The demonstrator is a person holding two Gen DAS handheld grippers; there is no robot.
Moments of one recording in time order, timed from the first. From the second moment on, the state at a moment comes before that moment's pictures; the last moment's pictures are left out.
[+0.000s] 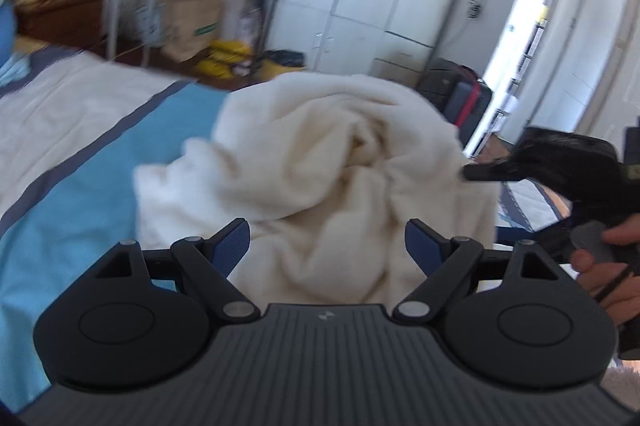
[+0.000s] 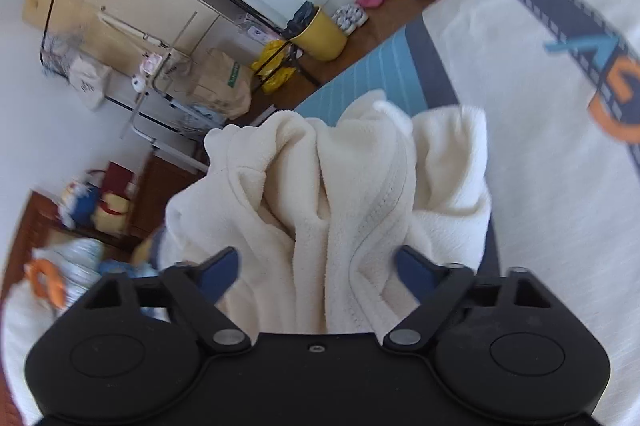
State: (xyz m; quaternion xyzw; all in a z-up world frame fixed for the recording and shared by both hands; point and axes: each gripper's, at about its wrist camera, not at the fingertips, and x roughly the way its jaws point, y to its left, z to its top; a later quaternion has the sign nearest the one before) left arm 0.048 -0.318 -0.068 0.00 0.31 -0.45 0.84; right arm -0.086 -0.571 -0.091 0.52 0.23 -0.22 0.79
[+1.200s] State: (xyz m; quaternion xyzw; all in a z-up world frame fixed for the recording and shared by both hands) left arm 0.135 -0.244 -0.014 0.12 0.26 -0.24 0.93; right arm -0.069 -0.529 -0.032 0.37 0.12 -0.12 0.91
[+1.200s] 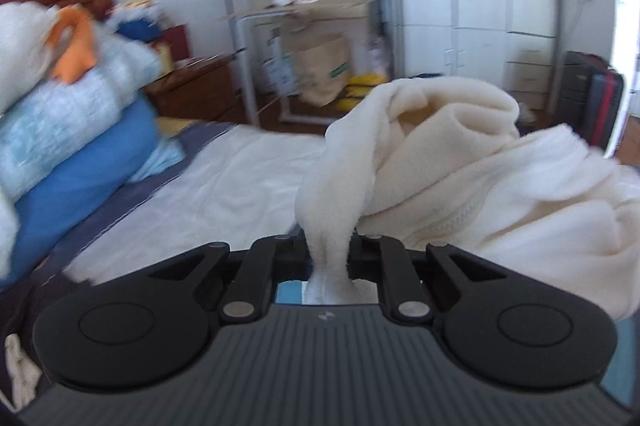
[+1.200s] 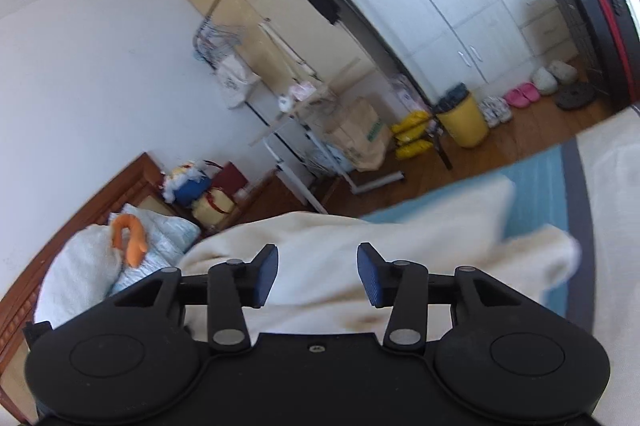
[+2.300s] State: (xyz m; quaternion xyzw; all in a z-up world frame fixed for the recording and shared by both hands) left arm 0.198 -0.101 -0.120 -0.04 0.34 -0.24 0.91; right arm 0.000 -0.481 -0.083 0.23 0.26 -0.22 0.91
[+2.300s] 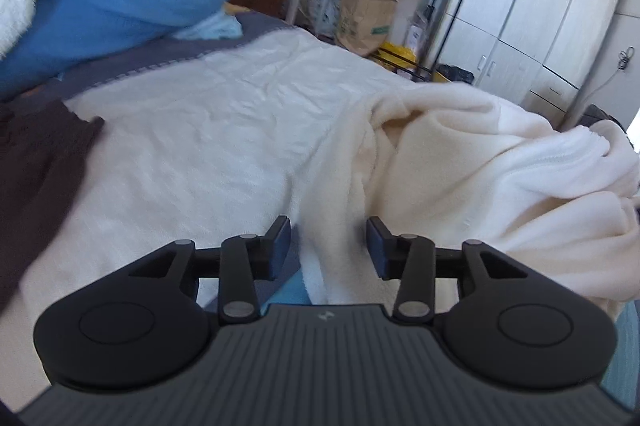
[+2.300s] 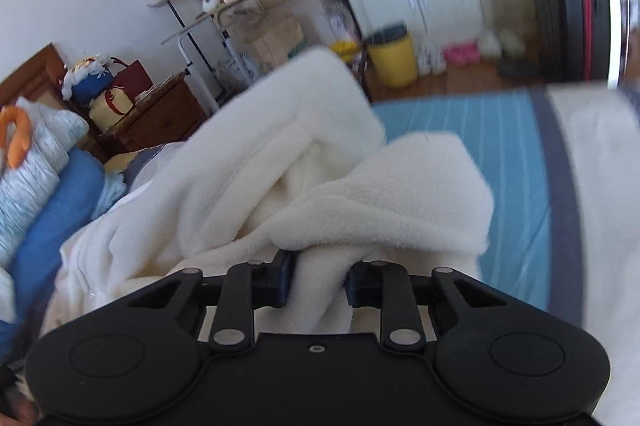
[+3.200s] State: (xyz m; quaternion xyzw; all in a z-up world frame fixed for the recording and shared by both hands) left arm 0.176 -0.142 -0.156 0.06 0.36 -0.24 0.90; right arm -0.067 -0.594 -0.024 0.26 0.27 -0.43 0.82
